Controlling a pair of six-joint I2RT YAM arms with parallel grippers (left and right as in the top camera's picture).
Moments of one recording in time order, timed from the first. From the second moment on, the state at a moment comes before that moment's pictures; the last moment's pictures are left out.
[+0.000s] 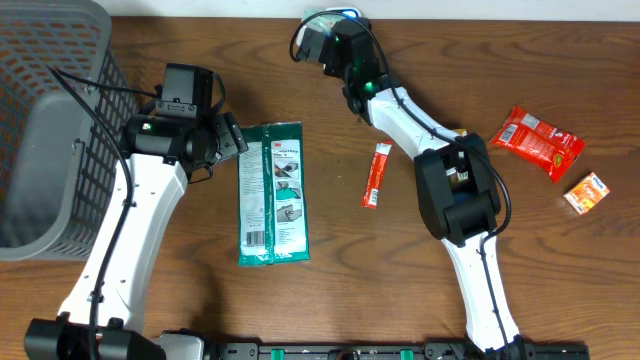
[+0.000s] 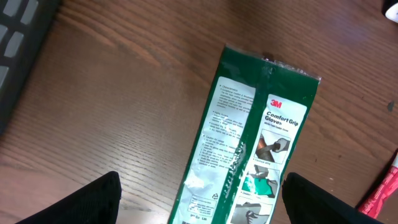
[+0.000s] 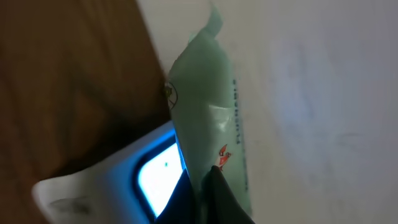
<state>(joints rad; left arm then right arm) -0.13 1.49 1.33 -0.98 -0.08 -0.51 0.44 2.48 1.96 0.08 0.14 -1.02</state>
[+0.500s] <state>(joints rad) -0.13 1.49 1.33 -0.98 -0.08 -0.51 0.44 2.47 1.96 0.18 0.11 -0.80</state>
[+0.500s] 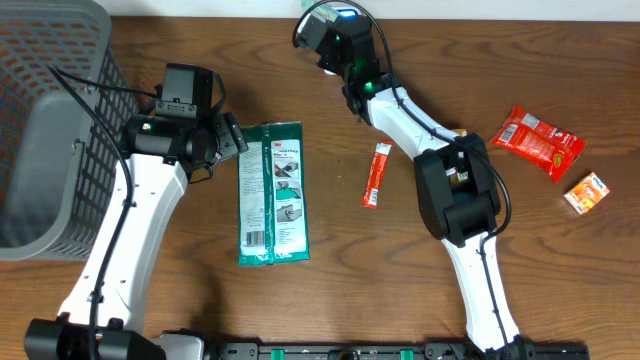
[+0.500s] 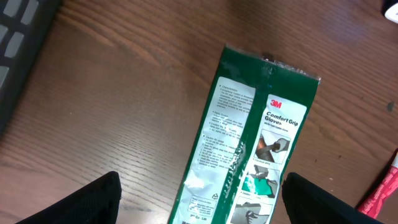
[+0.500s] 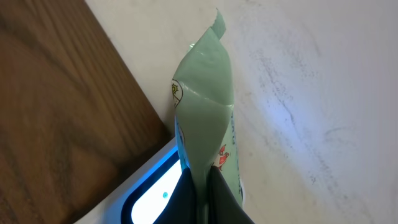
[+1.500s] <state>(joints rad) -0.13 1.49 1.33 -0.98 -0.08 -0.51 0.16 1.87 1.70 -1.21 0.10 -0.16</state>
